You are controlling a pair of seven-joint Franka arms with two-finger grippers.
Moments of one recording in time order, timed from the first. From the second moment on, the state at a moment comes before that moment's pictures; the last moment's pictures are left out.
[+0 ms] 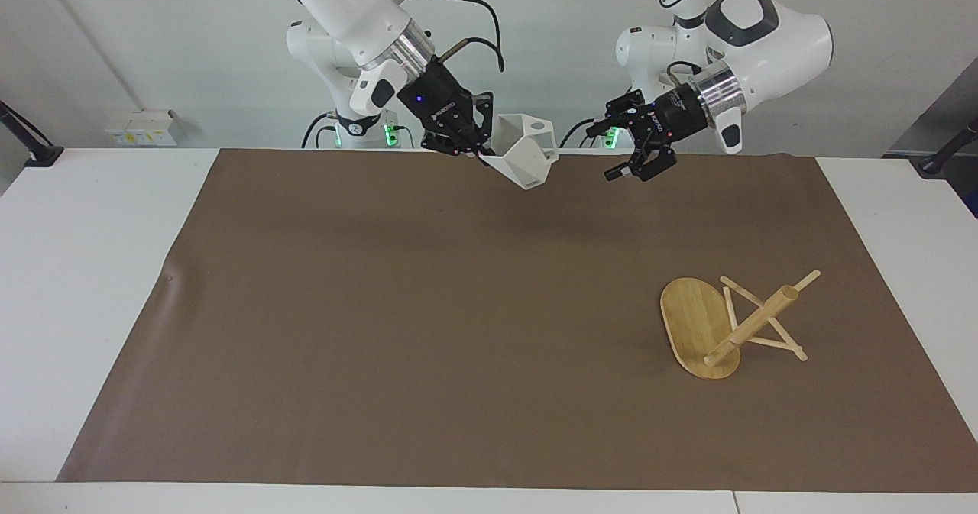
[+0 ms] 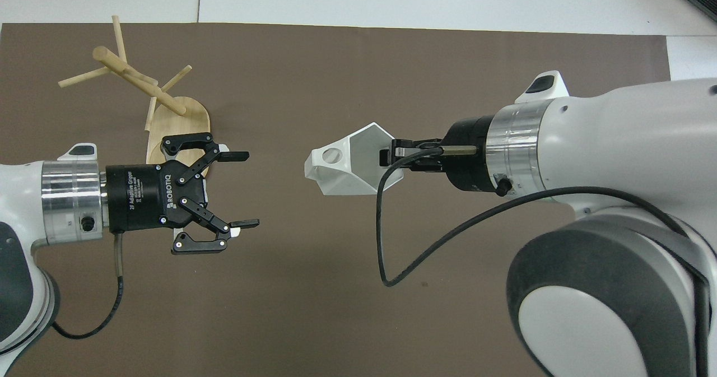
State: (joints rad) left arm -0.12 -0.27 -0.11 -2.15 -1.15 2.00 -1.53; right arm -0.06 -0.03 0.46 -1.72 0.65 2.02 0.23
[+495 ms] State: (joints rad) left arm -0.19 -0.26 -0.11 -2.13 -1.17 2.07 -1.54; right arm -0.06 -0.02 0.52 -1.75 0.76 2.12 0.27
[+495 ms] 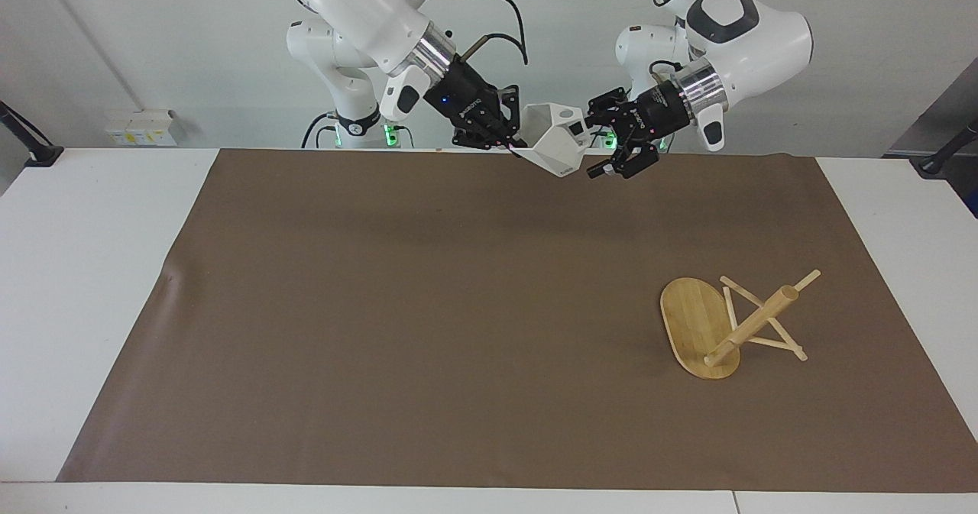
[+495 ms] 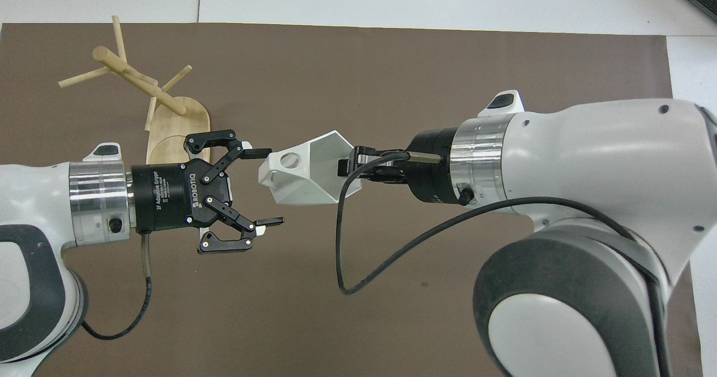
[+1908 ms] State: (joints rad) left arm -0.23 -0.24 -0.13 -2.11 -1.17 2.14 -1.57; right arm -0.06 -0.01 0.52 -1.75 0.77 2.13 0.28
